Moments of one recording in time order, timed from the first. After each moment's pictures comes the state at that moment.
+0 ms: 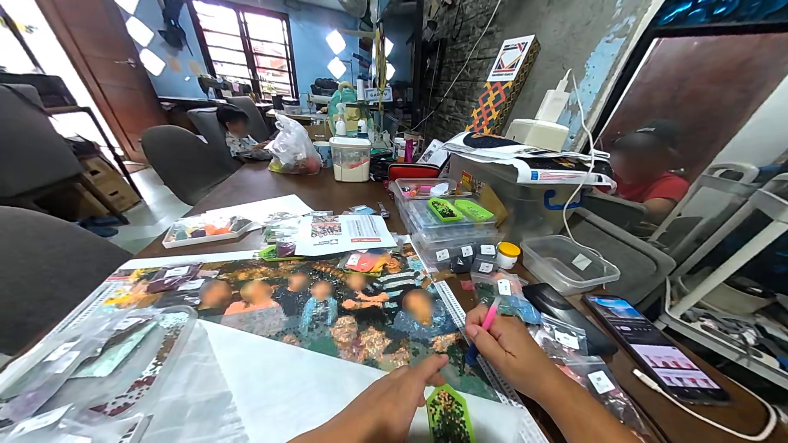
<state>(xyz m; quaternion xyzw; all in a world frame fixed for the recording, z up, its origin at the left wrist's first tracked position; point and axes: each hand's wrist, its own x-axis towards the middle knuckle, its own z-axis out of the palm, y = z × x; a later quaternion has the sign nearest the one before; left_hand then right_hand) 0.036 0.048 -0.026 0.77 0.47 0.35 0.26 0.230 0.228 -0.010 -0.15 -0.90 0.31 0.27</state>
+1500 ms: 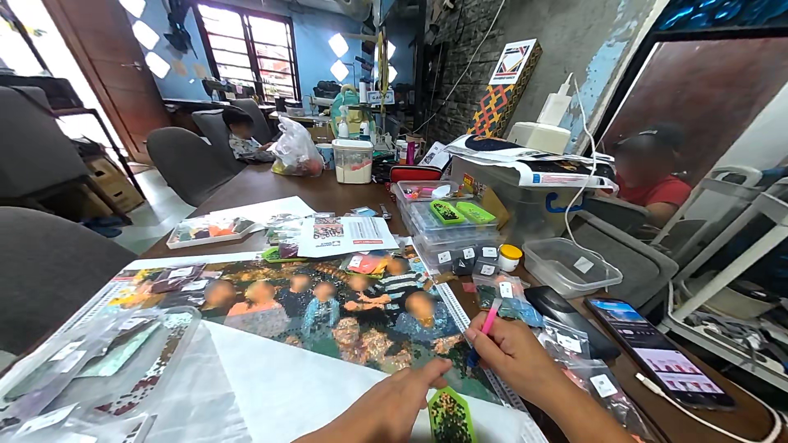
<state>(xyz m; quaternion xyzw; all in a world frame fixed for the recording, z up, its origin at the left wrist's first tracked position) 0.037 0.047 -0.025 0.77 0.47 0.35 0.26 0.231 0.218 -0.002 -0.22 -0.88 0.33 0.26</state>
